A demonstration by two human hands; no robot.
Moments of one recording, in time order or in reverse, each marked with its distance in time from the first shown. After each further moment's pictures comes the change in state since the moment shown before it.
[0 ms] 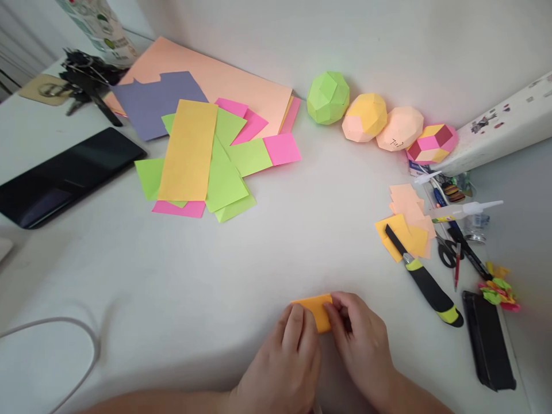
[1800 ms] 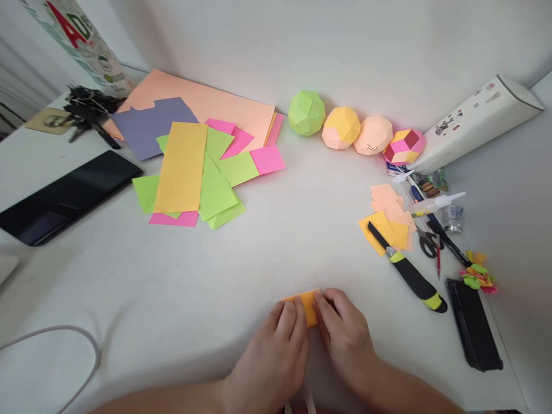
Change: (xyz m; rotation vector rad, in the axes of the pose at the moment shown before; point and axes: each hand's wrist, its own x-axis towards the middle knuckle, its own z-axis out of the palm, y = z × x) left_hand -0.001 -0.004 0.003 0.066 -0.002 0.081; right_hand -0.003 -0.011 0.002 0.347 -0.103 0.375
